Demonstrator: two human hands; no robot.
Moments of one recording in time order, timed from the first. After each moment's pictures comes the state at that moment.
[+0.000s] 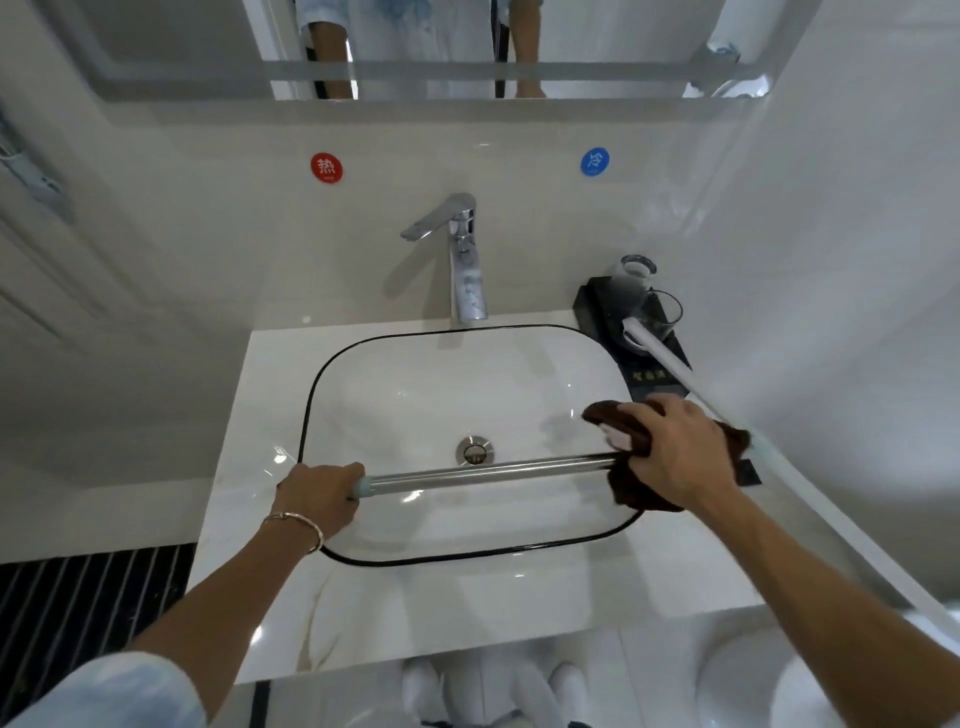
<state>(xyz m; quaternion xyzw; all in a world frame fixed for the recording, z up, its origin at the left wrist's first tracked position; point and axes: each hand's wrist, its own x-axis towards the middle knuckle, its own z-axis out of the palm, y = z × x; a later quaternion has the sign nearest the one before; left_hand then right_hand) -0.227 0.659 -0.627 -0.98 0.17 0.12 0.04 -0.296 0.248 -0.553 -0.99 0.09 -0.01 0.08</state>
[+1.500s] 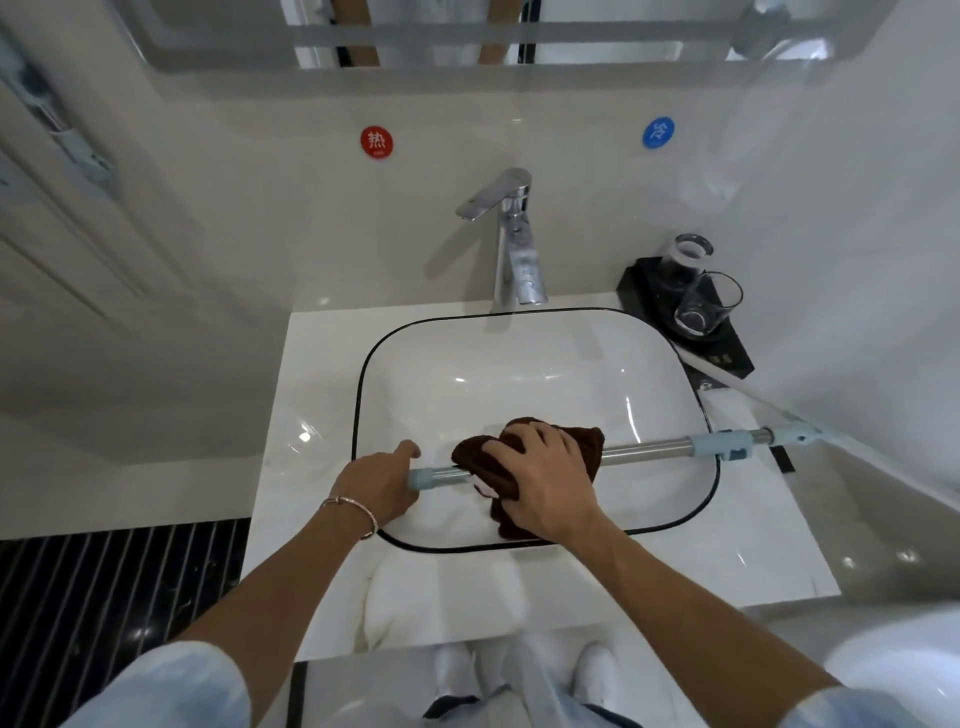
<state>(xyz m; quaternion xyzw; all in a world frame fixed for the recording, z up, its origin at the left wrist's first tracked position) -0.229 0.656 -0.614 -0.97 0.15 0.18 -0.05 -0.283 0.436 -0.601 -0.99 -0.11 -0.01 0.12</state>
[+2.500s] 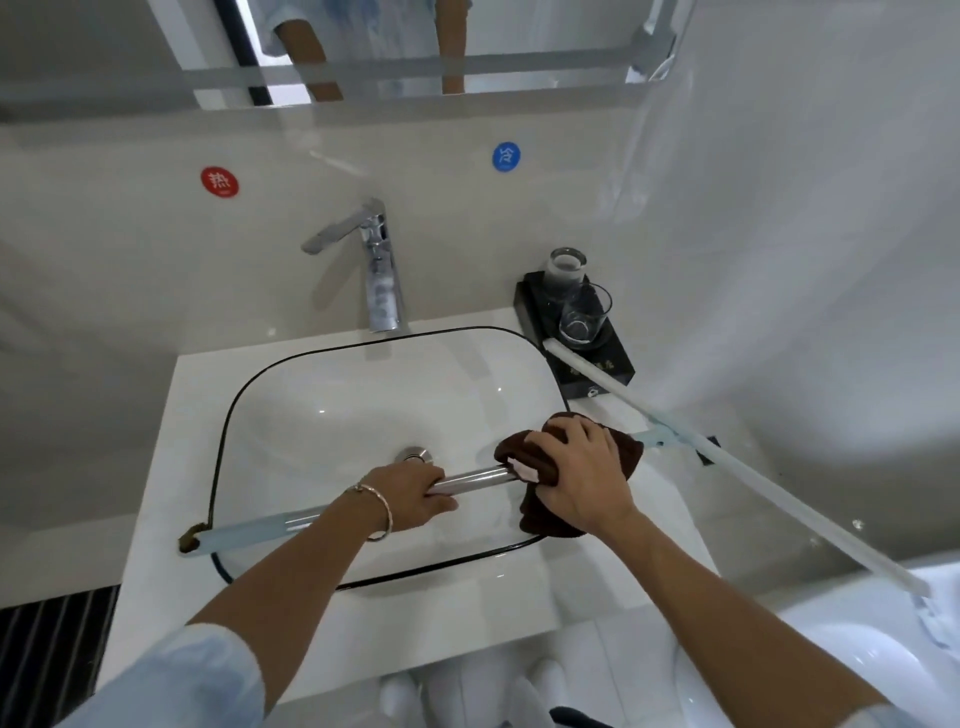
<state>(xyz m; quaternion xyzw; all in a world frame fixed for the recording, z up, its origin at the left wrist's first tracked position) -0.228 0.481 -0.590 -0.91 0.29 0.30 -0.05 -0.310 0.250 -0.589 -0.99 0.04 -0.03 0.14</state>
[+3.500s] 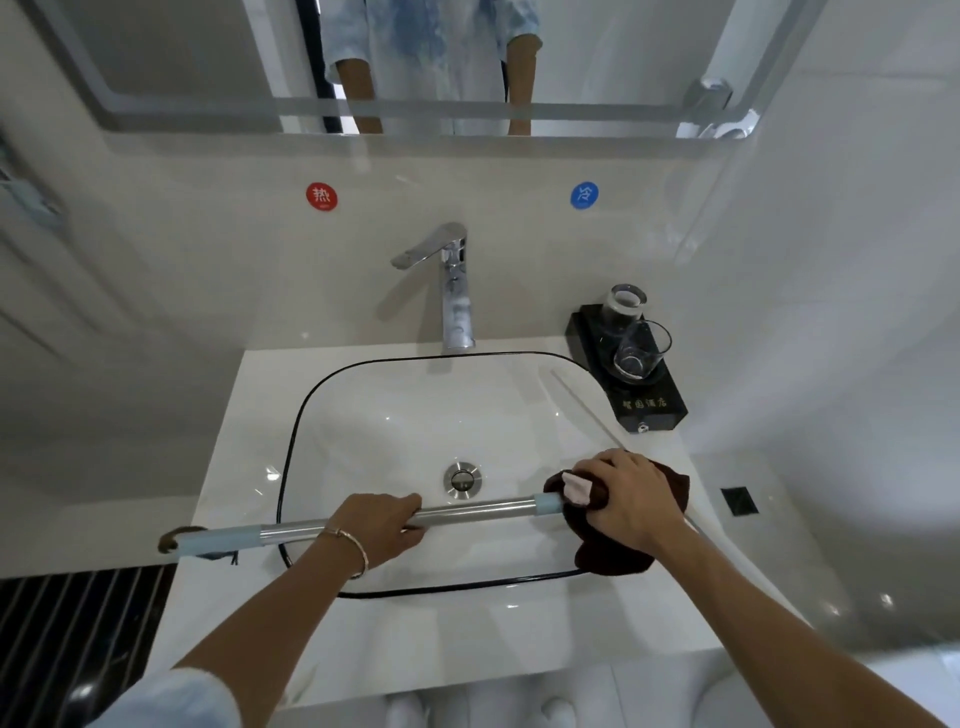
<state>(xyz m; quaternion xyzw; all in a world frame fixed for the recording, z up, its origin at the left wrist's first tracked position) -0.238 0.581 -0.620 -0.95 0.29 0.11 0.01 -0.293 0.263 -0.570 -0.99 0.04 0.09 0.12</state>
